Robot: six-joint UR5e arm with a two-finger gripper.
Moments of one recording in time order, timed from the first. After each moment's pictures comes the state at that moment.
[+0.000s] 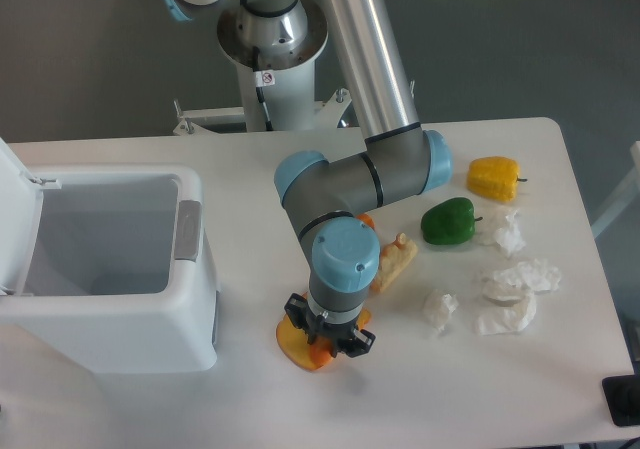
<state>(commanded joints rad) 2.38 -2.20 -1.50 -0.97 1.48 0.86</state>
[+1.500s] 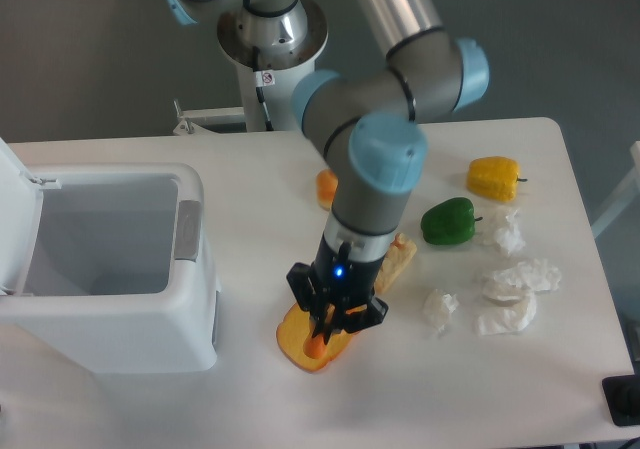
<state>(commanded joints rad) 2.50 -1.93 -1.48 -0.98 1.08 0.84</state>
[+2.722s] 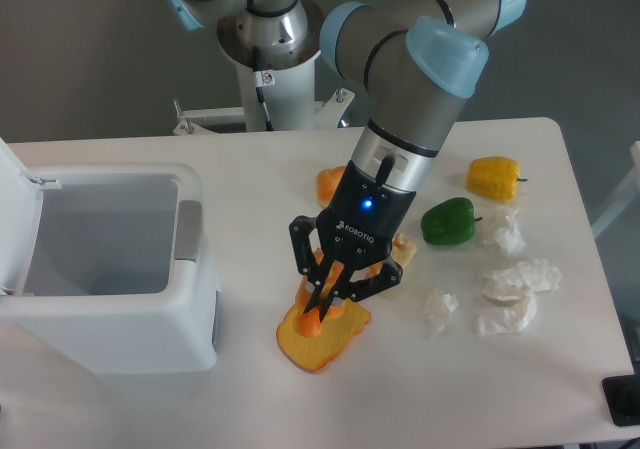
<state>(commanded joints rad) 2.53 -1.89 -1.45 -0.98 0.89 0.82</state>
